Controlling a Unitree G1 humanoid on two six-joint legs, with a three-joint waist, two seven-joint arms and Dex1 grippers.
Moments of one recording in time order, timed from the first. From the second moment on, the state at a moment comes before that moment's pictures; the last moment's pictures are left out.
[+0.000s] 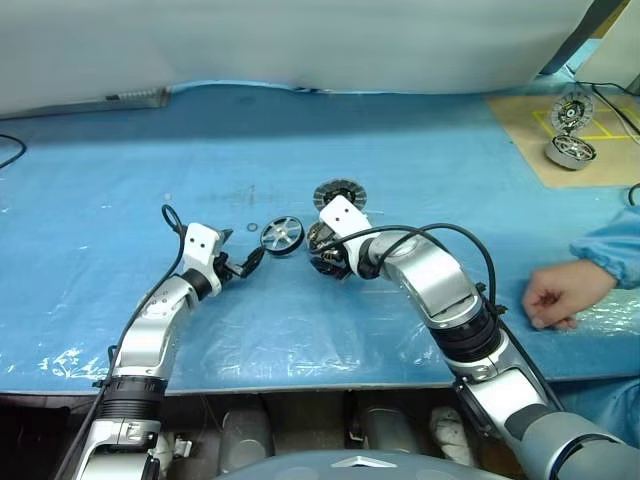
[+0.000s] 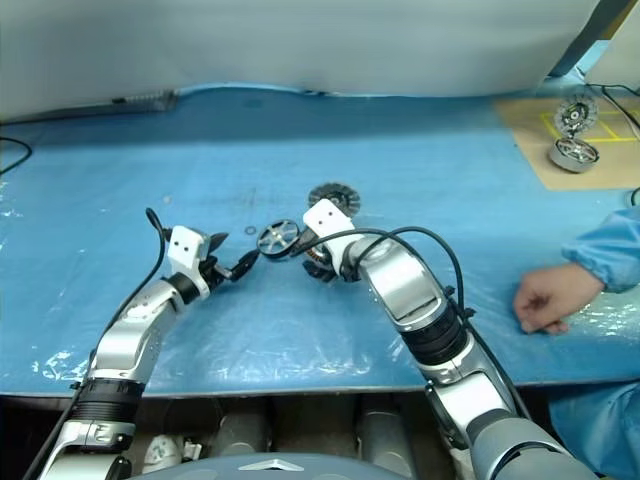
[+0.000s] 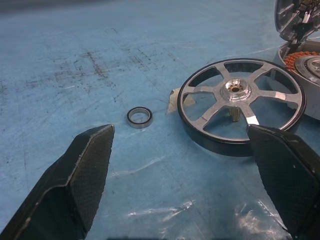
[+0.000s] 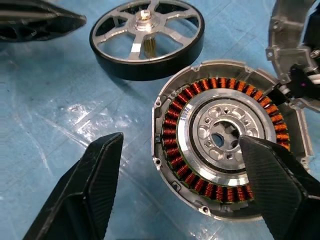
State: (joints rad) left arm -0.20 0.33 0.07 0.08 -0.25 0.20 -0.55; right arm -0.66 -0.23 0.37 -0.32 0.01 1.37 0.50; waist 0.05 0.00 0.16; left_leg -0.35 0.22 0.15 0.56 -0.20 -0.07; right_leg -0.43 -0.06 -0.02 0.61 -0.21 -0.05
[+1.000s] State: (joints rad) left arm -0.24 0.39 0.09 0.13 -0.25 0.21 -0.58; right arm -0.19 -0.26 0.17 -0.41 0.15 0.62 0.48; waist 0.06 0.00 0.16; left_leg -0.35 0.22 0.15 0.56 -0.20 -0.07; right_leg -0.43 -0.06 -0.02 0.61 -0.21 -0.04
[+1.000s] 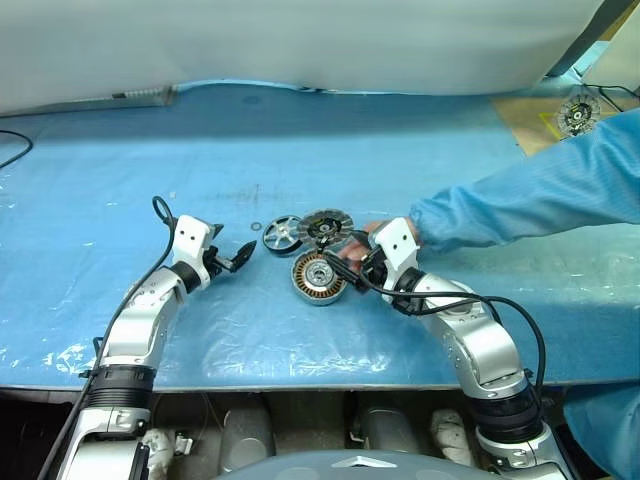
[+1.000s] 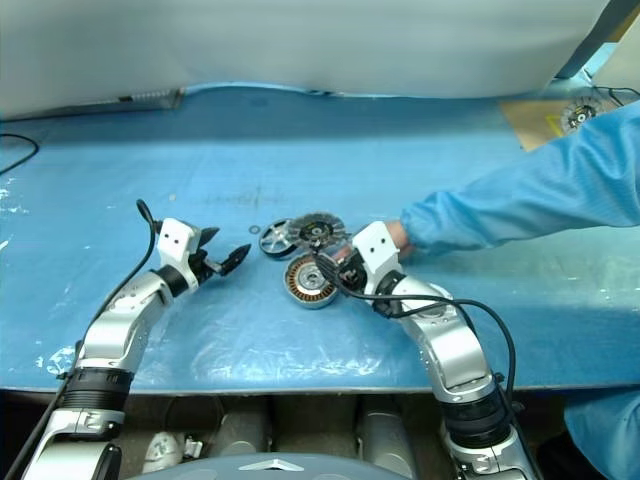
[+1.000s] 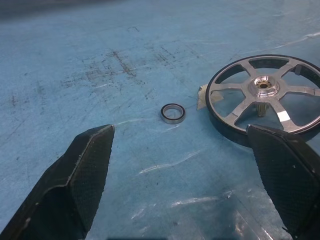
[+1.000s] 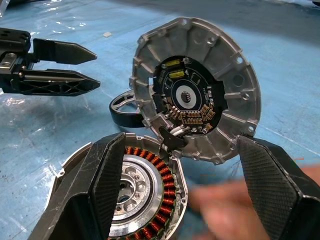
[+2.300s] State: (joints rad) left arm -0.71 0.38 0.03 0.93 -0.13 -0.09 -0.79; right arm -0.05 -0.34 0.12 -0.36 0.20 0.38 0.50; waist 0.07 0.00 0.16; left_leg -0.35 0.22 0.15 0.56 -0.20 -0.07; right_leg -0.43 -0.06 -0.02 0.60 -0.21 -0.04
